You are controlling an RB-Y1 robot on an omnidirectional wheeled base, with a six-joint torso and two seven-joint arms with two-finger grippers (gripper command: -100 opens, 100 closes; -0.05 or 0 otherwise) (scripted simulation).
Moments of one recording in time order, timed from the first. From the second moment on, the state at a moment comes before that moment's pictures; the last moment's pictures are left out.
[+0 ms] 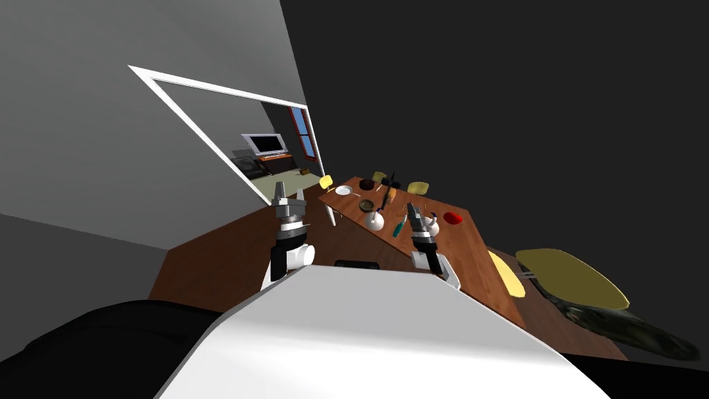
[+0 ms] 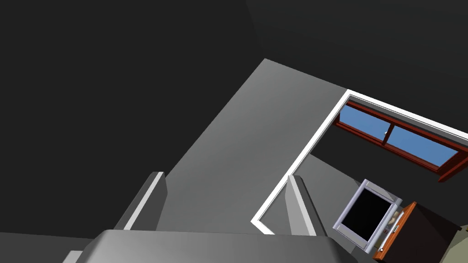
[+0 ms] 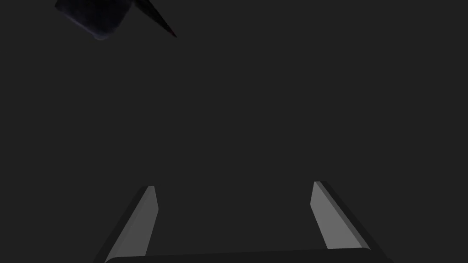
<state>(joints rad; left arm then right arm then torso) 0.51 -0.05 -0.03 -2.36 0.09 -0.41 0.07 0.31 -0.19 -0.10 -1.77 0.15 -0.62 0.49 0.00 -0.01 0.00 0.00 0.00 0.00</state>
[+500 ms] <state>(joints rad) 0.51 -0.05 -0.03 -2.36 0.09 -0.41 0.07 0.27 -0.21 -0.13 -1.66 0.19 -0.62 0.58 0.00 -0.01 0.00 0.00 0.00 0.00</state>
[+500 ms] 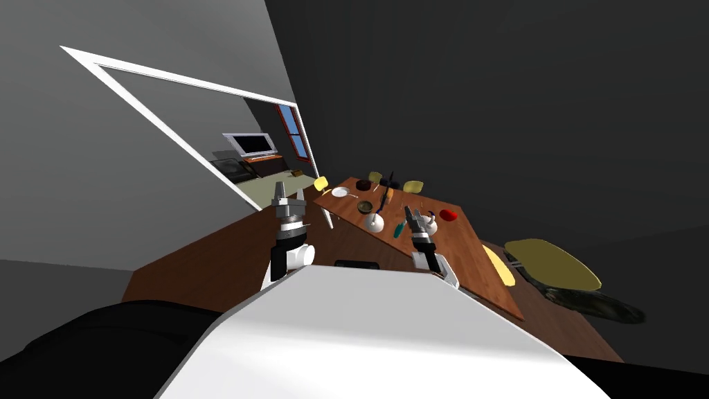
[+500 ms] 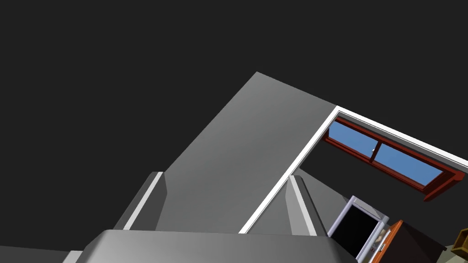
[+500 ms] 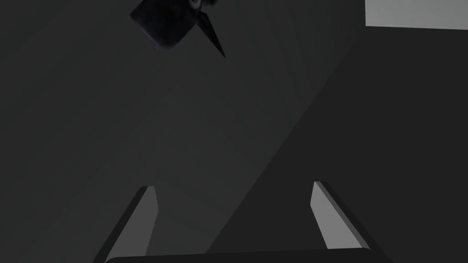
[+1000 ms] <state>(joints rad) 0.51 -0.05 -0.03 -2.36 0.09 -0.41 0.07 0.23 -0.21 -0.16 -1.51 0.23 -0.62 0.68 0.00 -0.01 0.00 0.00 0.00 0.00</state>
